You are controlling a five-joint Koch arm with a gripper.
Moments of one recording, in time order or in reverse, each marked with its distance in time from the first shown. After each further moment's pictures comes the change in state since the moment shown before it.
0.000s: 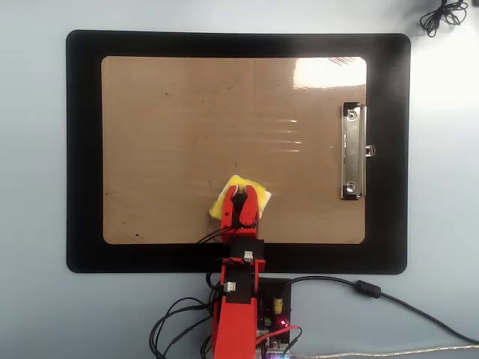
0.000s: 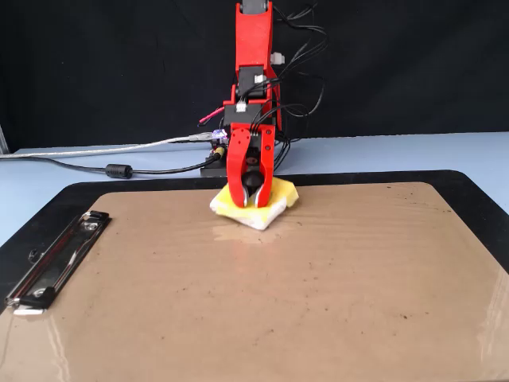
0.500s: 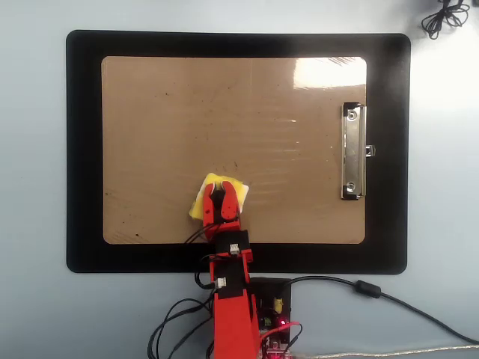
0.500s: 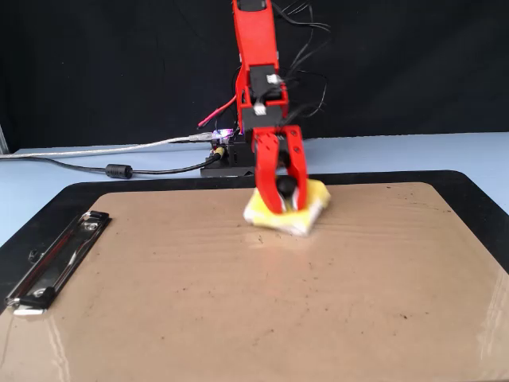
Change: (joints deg) arm -10.5 -1.8 -2.8 2.1 -6.0
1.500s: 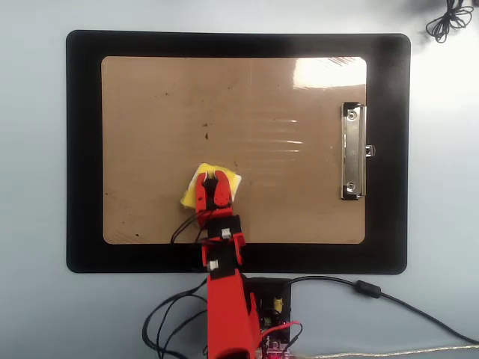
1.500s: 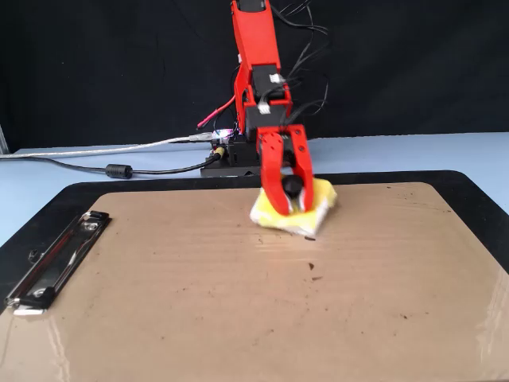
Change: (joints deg) arm -8.9 -15.8 -13.0 -3.1 -5.4
